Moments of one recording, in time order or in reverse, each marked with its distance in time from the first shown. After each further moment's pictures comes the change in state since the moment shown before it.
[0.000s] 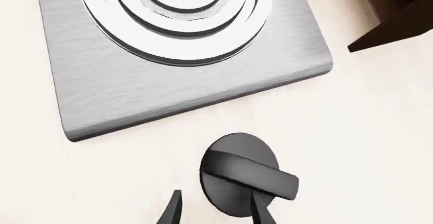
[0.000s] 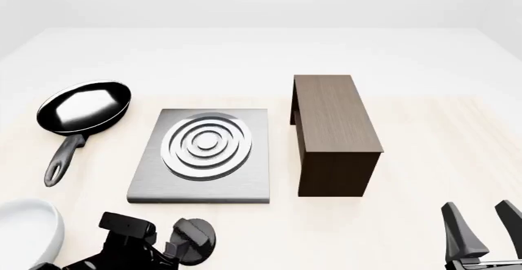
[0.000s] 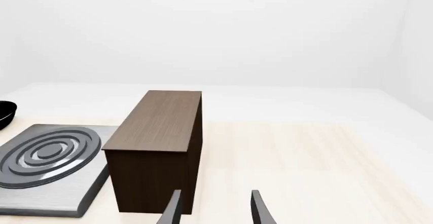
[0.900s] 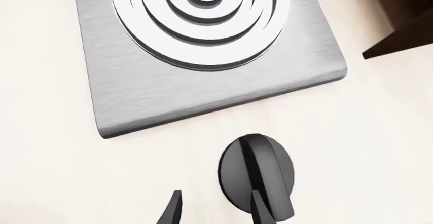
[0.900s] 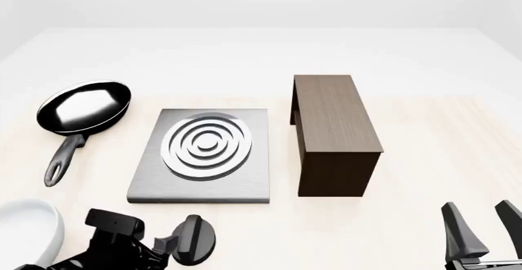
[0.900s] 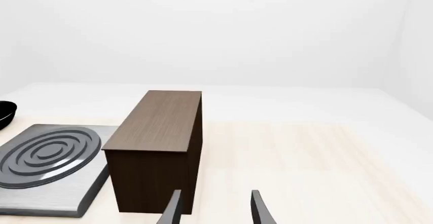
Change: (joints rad) left arm 0.077 -0.104 0.002 0.088 0.068; right arm 0.000 0.000 0.000 0.000 0.000
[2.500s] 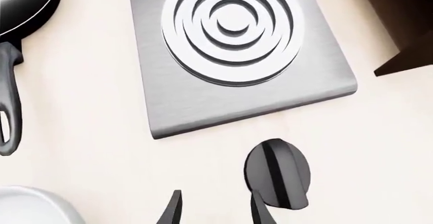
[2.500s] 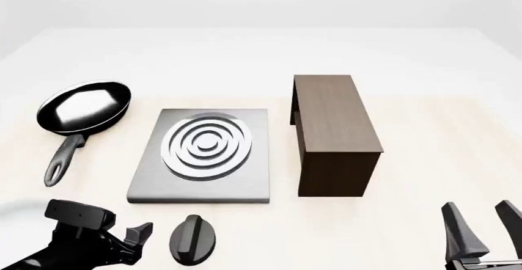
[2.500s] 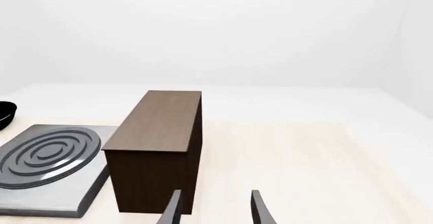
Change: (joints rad) left arm 0.136 -0.351 -0.056 0.335 0.133; right arm -0.001 0.000 0.000 0.000 0.002
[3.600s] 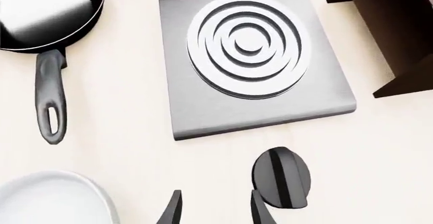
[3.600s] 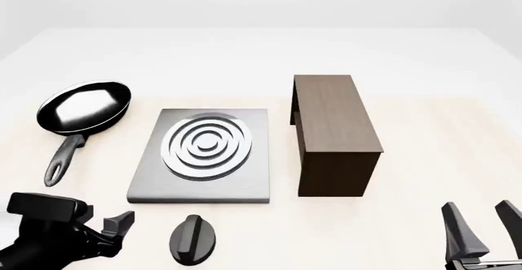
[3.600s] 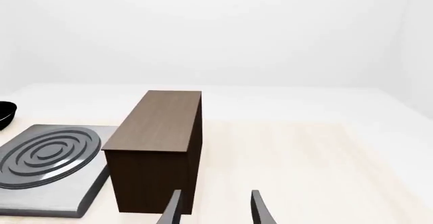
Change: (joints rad) left arm 0.071 -0.203 -0.095 0.247 0.001; right arm 0.000 0.000 0.000 0.000 0.000
